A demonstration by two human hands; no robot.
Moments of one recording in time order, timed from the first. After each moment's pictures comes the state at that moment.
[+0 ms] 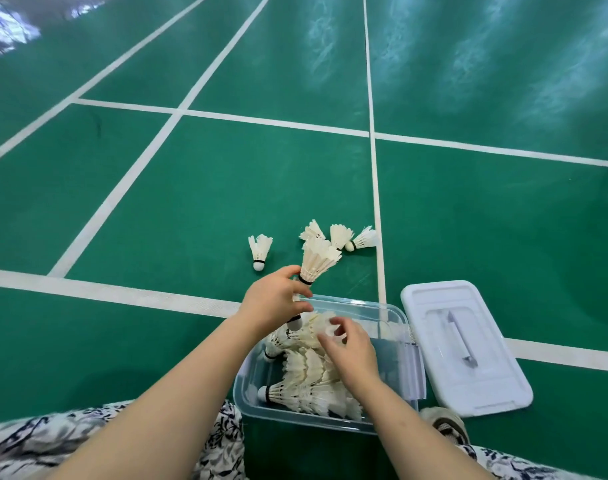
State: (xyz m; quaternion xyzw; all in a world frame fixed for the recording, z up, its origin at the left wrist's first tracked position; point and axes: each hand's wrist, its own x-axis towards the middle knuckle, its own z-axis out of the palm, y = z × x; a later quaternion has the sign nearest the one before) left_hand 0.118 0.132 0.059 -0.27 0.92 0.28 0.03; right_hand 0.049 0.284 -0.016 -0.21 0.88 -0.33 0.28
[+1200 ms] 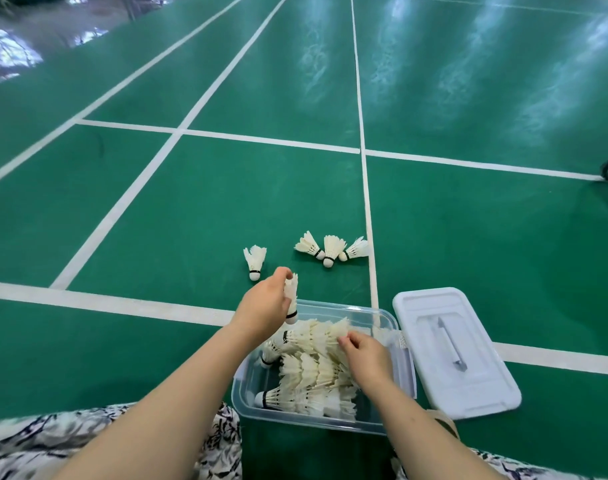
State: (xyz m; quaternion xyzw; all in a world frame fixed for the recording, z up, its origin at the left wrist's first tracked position) left_hand 0.125 0.139 0.062 -0.32 0.90 0.28 -0.02; right_hand 0.032 0.310 -0.003 -0.18 0.90 -0.29 0.28
